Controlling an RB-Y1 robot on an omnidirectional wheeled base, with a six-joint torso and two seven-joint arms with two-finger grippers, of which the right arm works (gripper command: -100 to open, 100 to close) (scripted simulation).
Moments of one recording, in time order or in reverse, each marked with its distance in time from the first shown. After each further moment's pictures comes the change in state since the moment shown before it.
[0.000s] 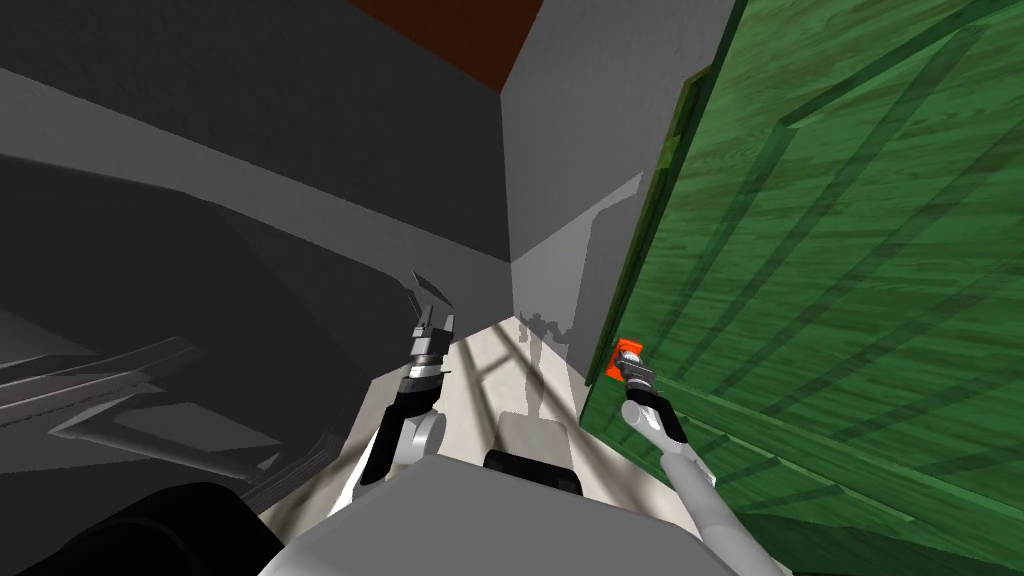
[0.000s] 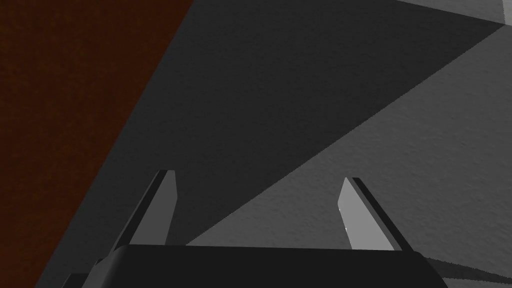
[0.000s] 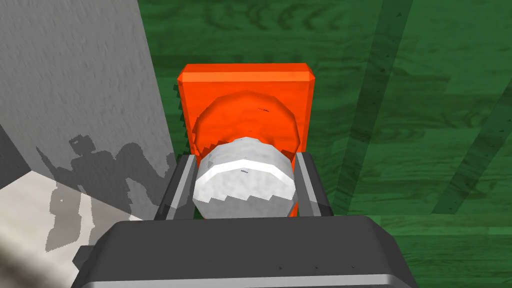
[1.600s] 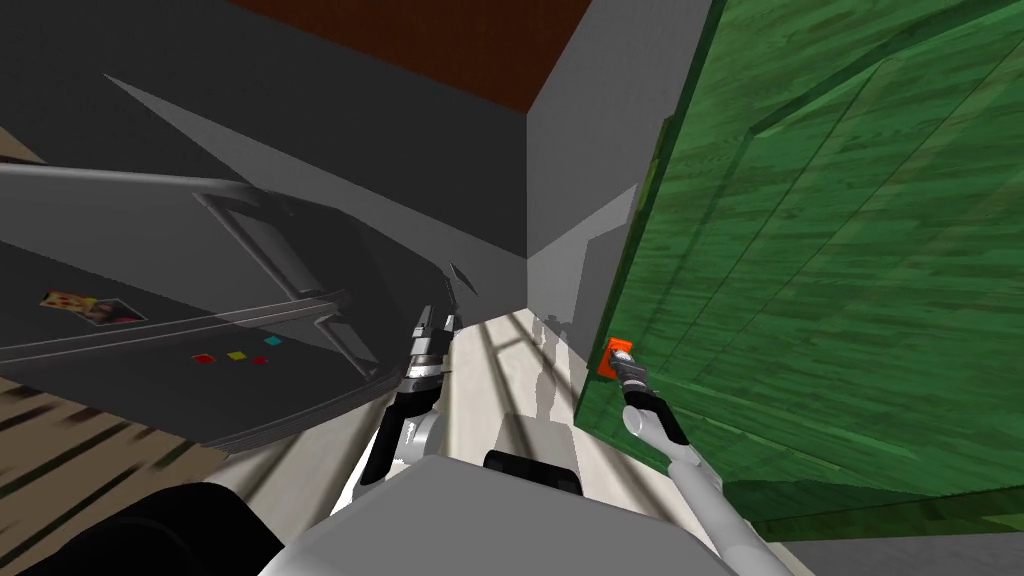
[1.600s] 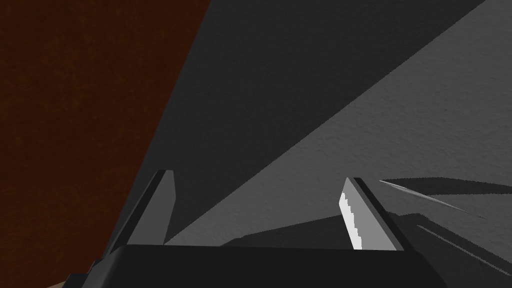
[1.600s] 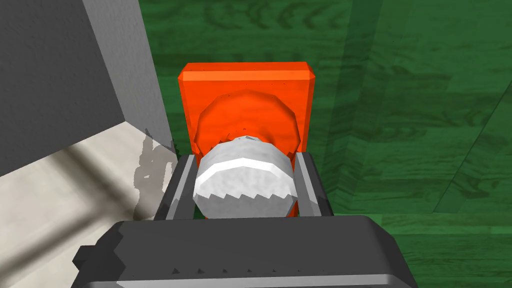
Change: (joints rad) arm 0.045 -0.065 0.132 -0.058 0.014 0.014 -0.109
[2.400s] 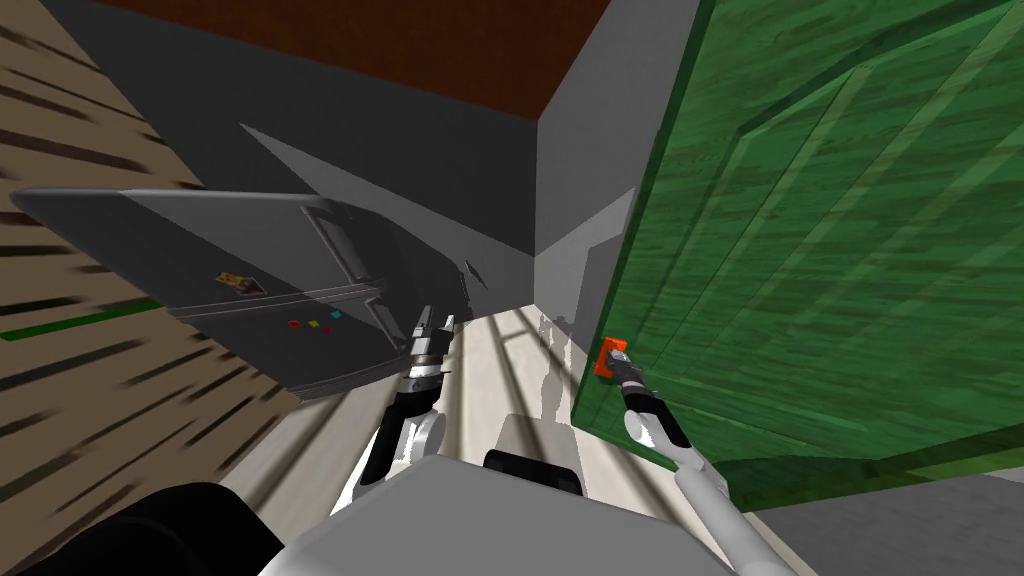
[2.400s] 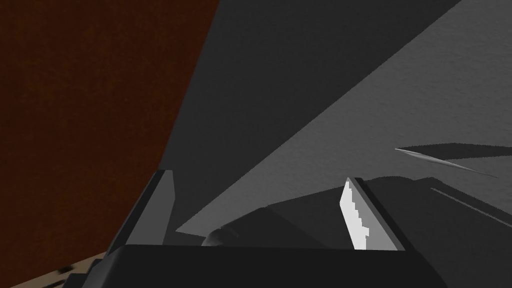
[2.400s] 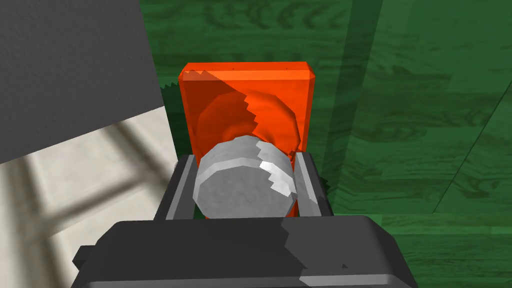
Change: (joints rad) arm 0.029 -0.046 0.080 -0.046 0.006 -0.005 -0.060
